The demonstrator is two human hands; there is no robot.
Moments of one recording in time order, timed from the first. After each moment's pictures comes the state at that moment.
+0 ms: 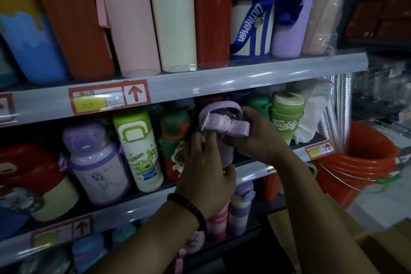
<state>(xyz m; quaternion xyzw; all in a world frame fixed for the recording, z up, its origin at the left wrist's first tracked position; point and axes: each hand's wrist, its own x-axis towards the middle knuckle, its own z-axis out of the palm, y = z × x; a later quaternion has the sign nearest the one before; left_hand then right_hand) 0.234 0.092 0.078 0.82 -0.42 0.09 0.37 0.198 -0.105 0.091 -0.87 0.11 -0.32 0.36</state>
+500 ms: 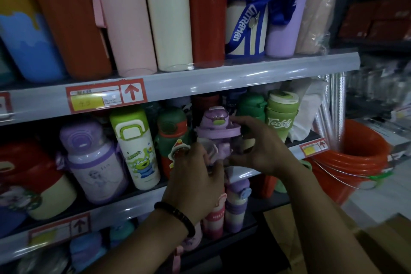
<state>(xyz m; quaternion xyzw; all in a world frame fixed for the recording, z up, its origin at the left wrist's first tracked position) 0.229 0.110 0.079 0.83 -0.37 0.08 0.41 0.165 -0.100 0.083 -0.90 0.06 -0.31 0.29</state>
